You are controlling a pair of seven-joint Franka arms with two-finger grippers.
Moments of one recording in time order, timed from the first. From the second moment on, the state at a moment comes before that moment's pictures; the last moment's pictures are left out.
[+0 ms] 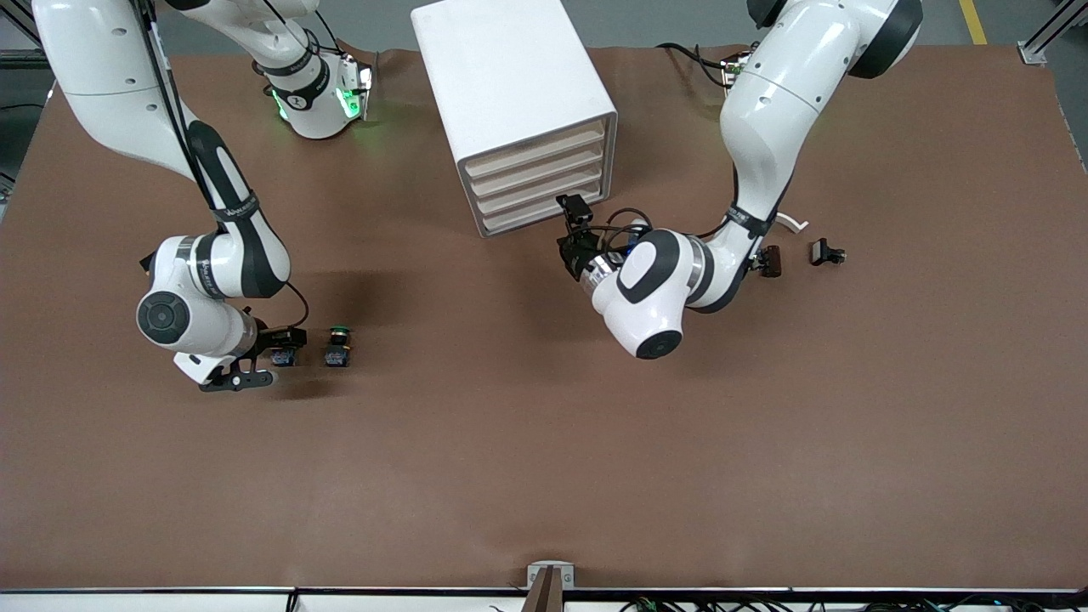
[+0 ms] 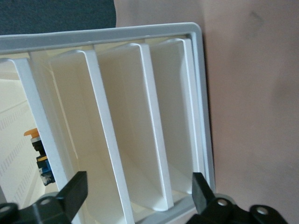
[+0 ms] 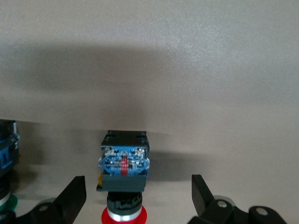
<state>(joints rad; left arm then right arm) -0.50 0.82 -0.13 -1.41 -0.82 1.49 -2.18 0.05 0.54 -0.05 -1.97 -0.05 2.36 -0.06</state>
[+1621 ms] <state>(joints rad) -0.65 0.86 -0.13 -1.42 -0.86 1.43 -2.29 0.06 0.56 -0.04 -1.96 -0.05 2.38 -0.06</state>
